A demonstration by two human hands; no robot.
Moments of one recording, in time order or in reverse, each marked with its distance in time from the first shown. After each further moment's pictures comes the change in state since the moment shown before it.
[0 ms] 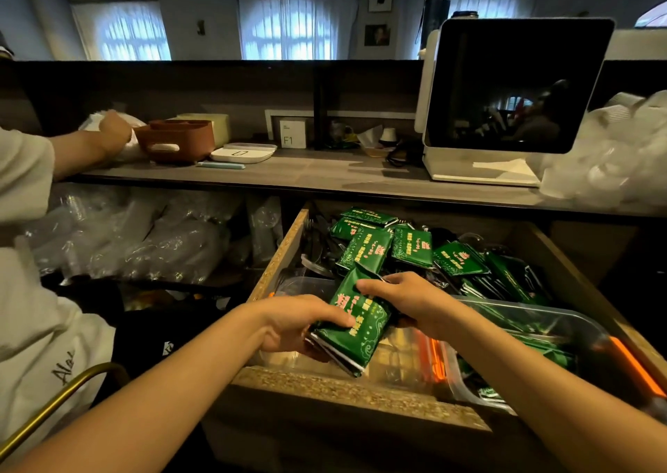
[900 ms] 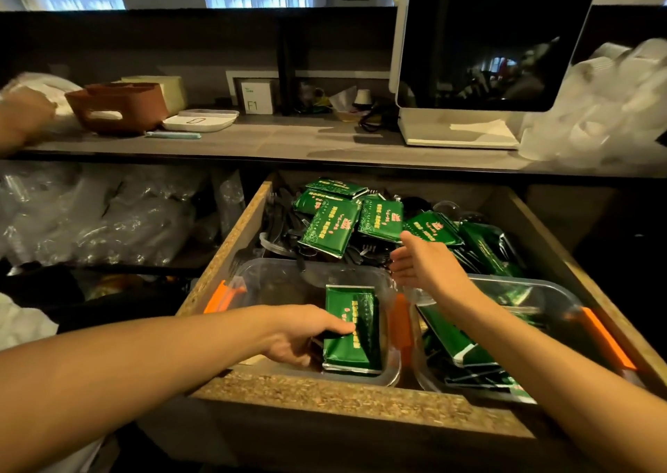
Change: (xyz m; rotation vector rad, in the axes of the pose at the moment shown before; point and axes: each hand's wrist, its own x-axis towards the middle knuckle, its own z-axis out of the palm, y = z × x) left_hand 0.086 -0.025 0.041 -0.065 -0.056 -0.276; right_hand 0.016 0.036 -0.058 0.121 0.381 -0.057
